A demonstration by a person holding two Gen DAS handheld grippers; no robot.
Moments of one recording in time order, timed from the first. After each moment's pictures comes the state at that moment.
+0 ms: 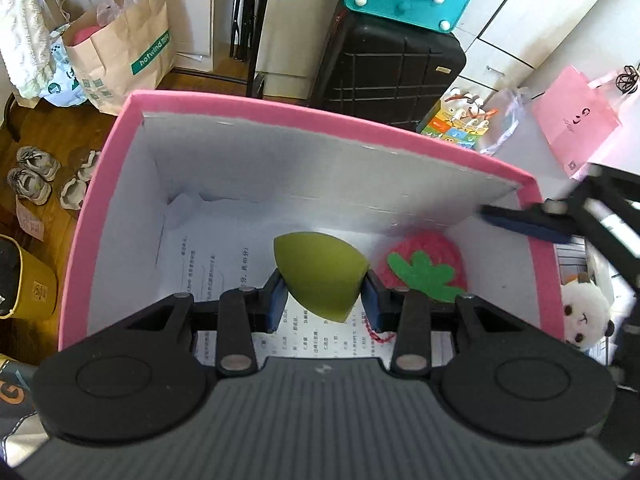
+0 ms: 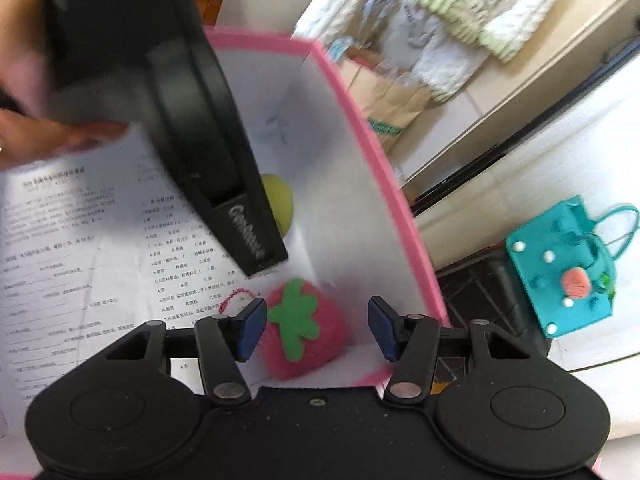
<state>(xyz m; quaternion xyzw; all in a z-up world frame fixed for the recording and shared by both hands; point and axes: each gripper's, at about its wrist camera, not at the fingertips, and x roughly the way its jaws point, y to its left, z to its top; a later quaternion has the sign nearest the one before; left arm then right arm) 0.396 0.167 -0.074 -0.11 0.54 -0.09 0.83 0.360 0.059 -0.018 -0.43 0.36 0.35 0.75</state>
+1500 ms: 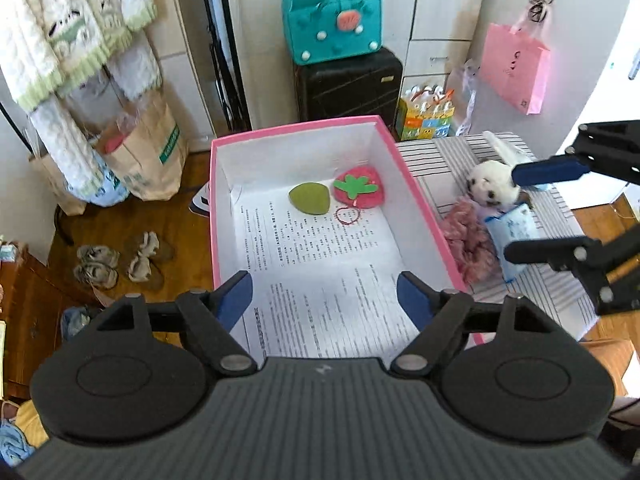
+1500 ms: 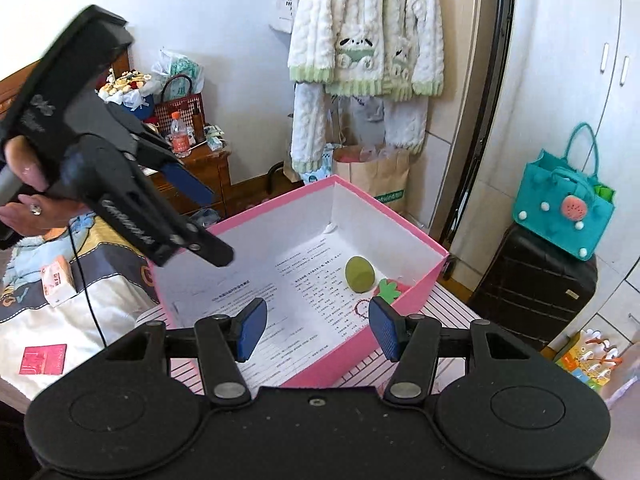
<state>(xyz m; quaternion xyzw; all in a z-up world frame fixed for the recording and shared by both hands) 0.209 0.153 0.068 0.06 0.46 -0.12 0.88 0.218 -0.051 0.086 -0.15 0.33 0.38 0.85</state>
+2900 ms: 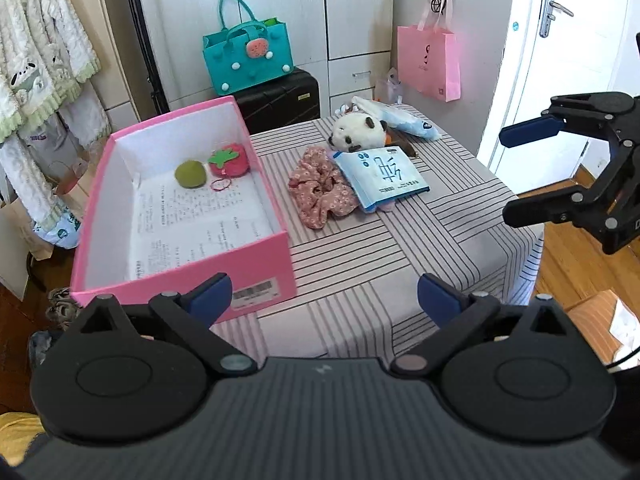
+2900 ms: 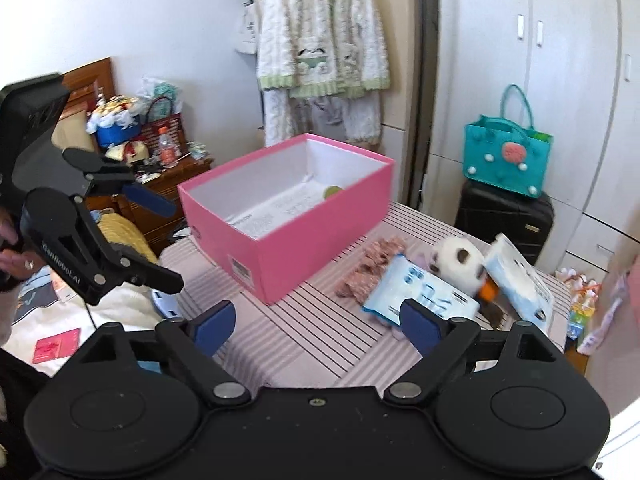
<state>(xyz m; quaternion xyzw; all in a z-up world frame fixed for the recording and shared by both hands) 0.058 0.043 0.011 0.09 0.37 -0.18 0.90 0.076 -0.179 0.043 -0.09 0.31 0.33 0.89</state>
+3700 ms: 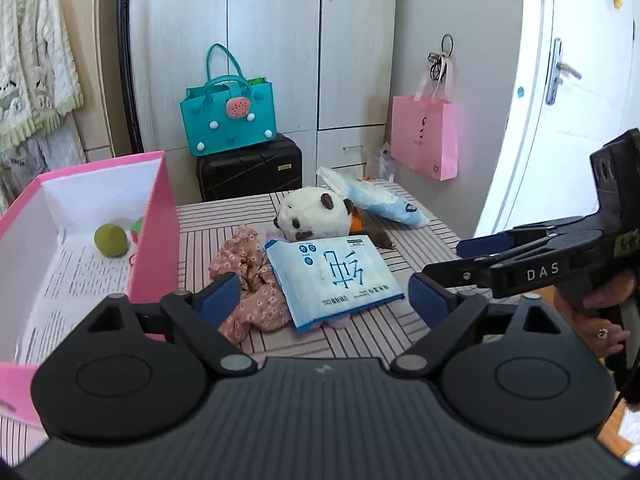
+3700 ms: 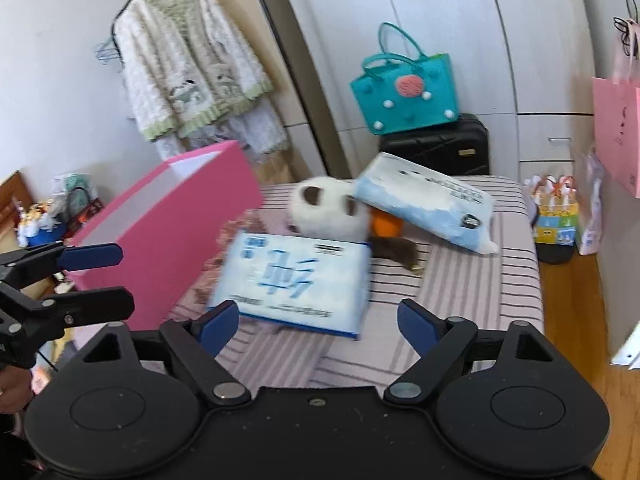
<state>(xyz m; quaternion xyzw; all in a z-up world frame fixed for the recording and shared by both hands) 0.128 -0.048 -0.039 0.04 0.27 -0.18 0.94 0.175 -0.276 -0.067 0.09 0.33 0.23 0.91</state>
